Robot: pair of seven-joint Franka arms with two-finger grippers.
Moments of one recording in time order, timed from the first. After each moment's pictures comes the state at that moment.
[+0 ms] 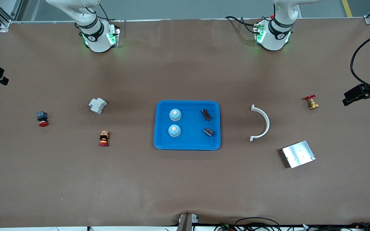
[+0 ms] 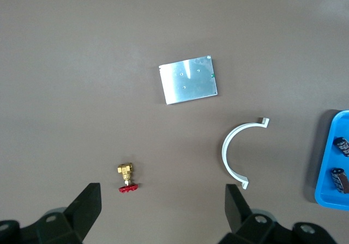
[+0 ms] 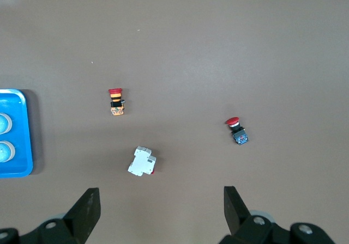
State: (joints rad) left arm 0.06 0.07 -0.03 -1.56 0.02 1.68 -0.08; right arm -0.06 -0.01 -0.05 -1.49 0.00 1.51 -0.05
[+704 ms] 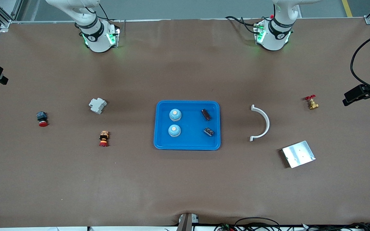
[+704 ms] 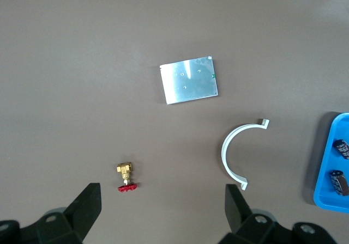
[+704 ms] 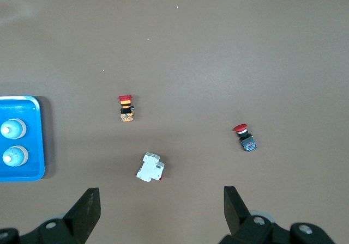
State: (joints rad) left arm 0.06 0.07 -0.03 -1.56 0.02 1.68 -0.10; right arm -0.06 -0.02 -0.05 -1.49 0.03 1.53 -0.05
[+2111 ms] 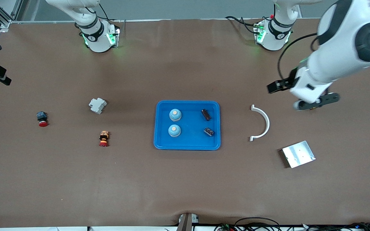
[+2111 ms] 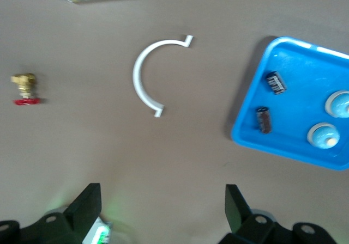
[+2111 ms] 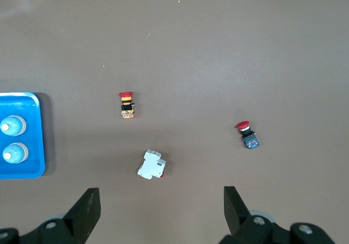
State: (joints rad) left arm -0.03 0.19 -0.35 -1.55 -0.06 1.55 -0.64; right arm -0.06 -0.02 -0.04 -1.51 0.04 1.53 -0.05
